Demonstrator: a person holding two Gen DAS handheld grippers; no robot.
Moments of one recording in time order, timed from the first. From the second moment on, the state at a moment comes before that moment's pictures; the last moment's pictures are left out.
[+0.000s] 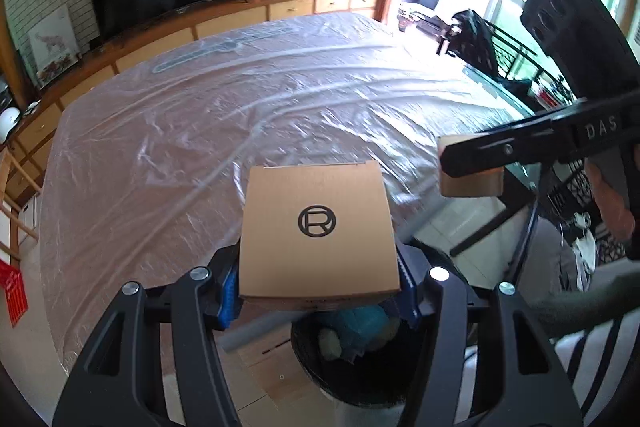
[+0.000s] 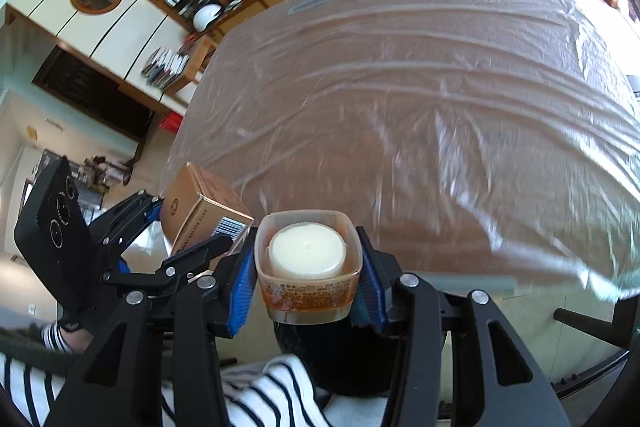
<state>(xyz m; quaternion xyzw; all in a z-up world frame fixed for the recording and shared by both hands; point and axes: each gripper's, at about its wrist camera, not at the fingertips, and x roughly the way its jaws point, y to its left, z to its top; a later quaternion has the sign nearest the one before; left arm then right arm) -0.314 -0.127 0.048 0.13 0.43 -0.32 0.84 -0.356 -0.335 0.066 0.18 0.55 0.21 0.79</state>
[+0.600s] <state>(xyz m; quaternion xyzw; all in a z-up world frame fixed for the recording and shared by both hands) -0.362 -0.147 -0.021 0.18 0.50 -0.37 0.76 -0.396 -0.315 -0.004 0.14 0.61 0.20 0.76</state>
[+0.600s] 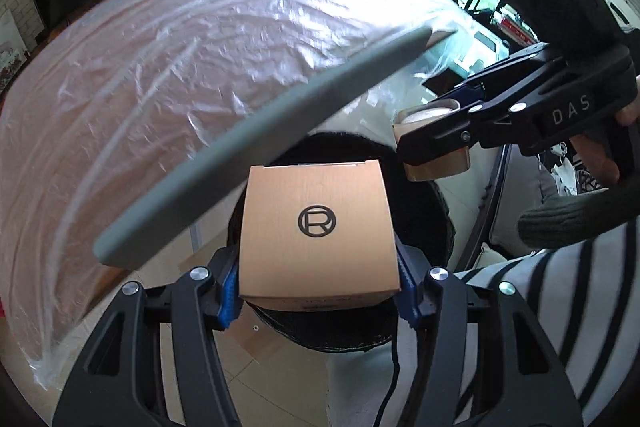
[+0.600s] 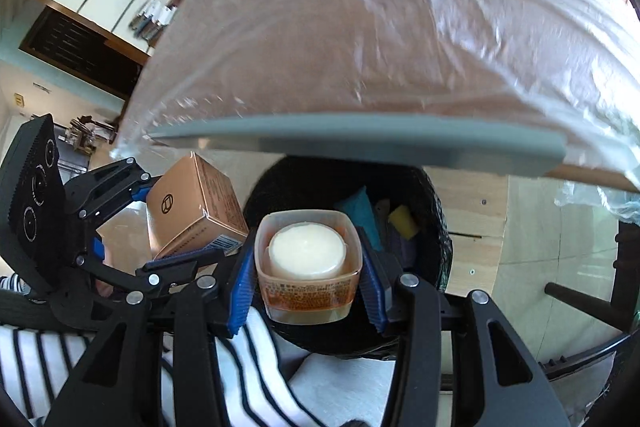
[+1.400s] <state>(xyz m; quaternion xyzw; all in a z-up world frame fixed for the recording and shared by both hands) -0.347 -0.144 -0.053 0.13 0.56 -0.35 0.74 -0.404 -0.322 -0.037 0.11 0.61 0.18 0.76</state>
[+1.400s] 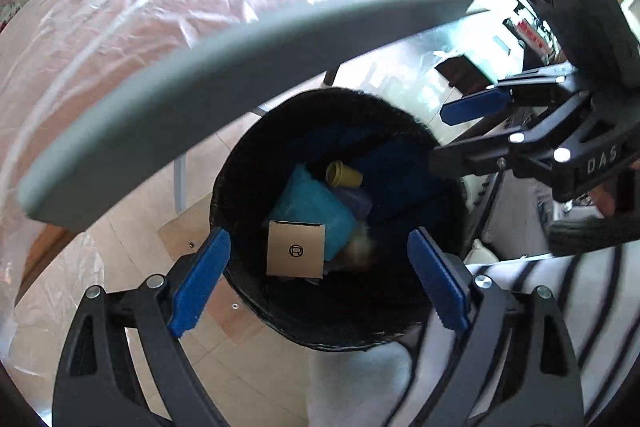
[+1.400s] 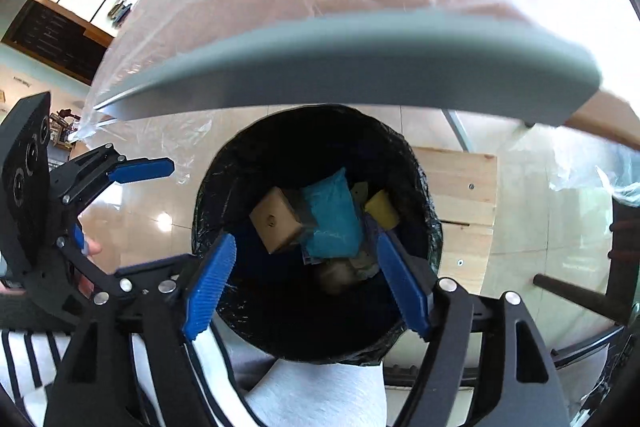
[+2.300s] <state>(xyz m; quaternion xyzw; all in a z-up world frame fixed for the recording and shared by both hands) -0.054 -0.008 0.033 -0.01 0.43 -0.05 0.90 -0.114 -0.483 0.036 0.05 0.44 -0.04 0.89</state>
